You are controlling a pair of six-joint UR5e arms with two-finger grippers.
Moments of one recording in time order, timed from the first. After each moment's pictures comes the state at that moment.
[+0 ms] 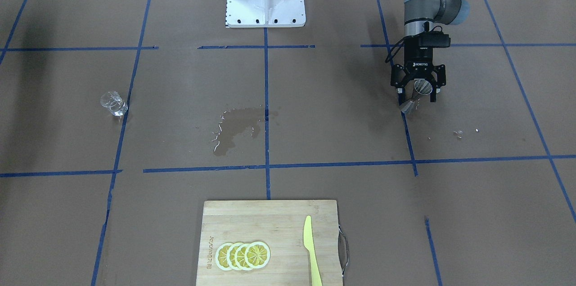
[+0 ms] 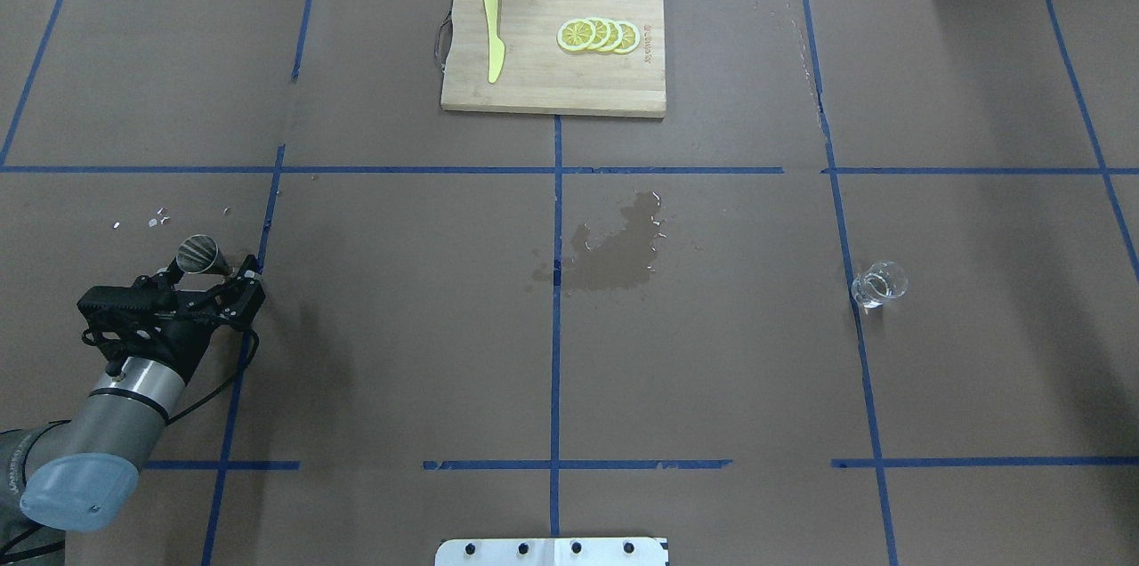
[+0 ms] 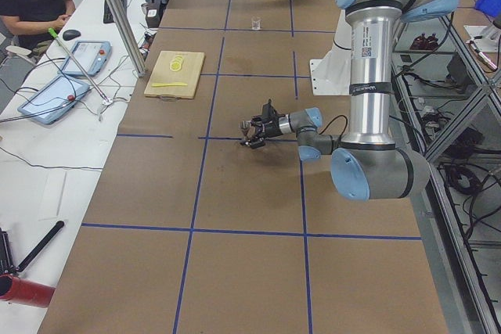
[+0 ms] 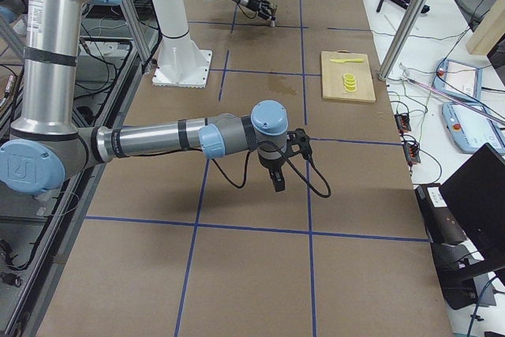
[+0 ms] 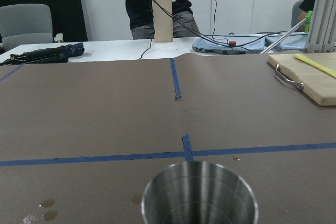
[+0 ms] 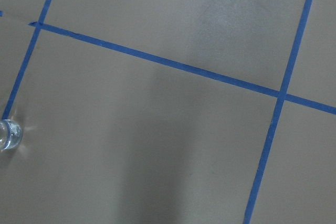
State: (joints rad) left arm -0.21 -1.50 -1.64 -2.64 -0.60 -1.24; right arm 1.45 -1.73 1.88 -1.44 2.41 0.00
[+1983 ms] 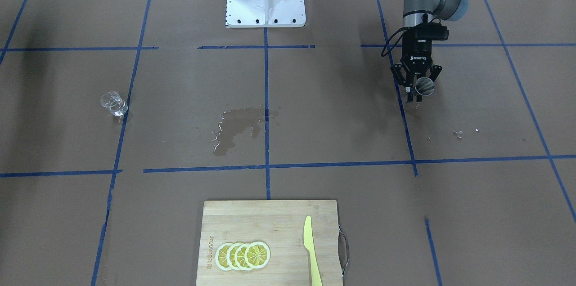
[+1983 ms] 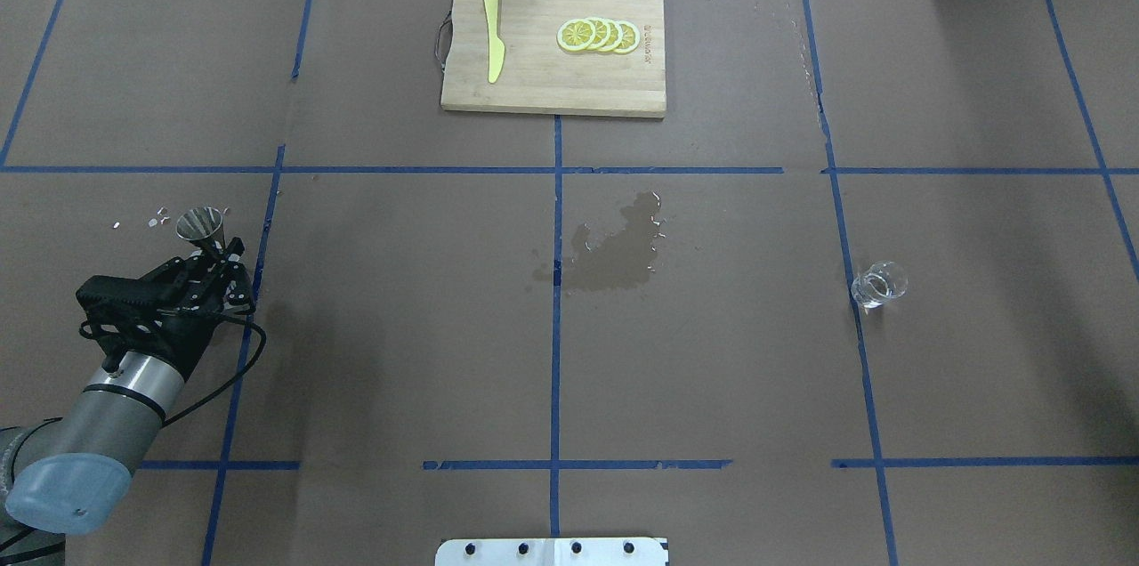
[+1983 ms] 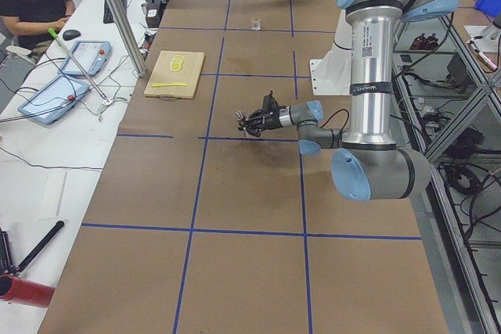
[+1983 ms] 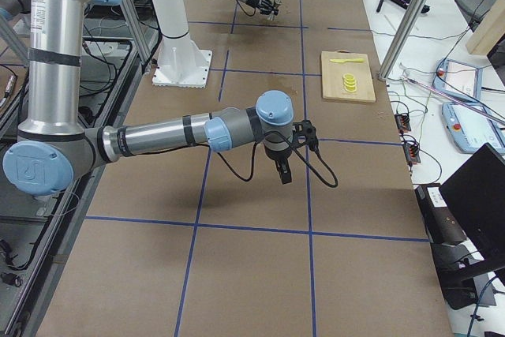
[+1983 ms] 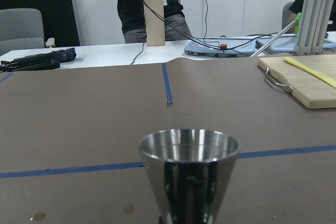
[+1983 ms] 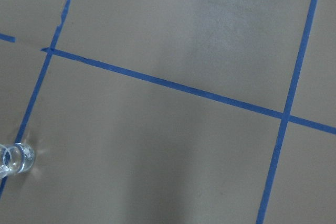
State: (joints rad) left arm -0.22 -1.50 -1.73 -2.66 -0.61 -1.11; right arm 1.45 -1.68 1.90 -1.44 2.41 0.06
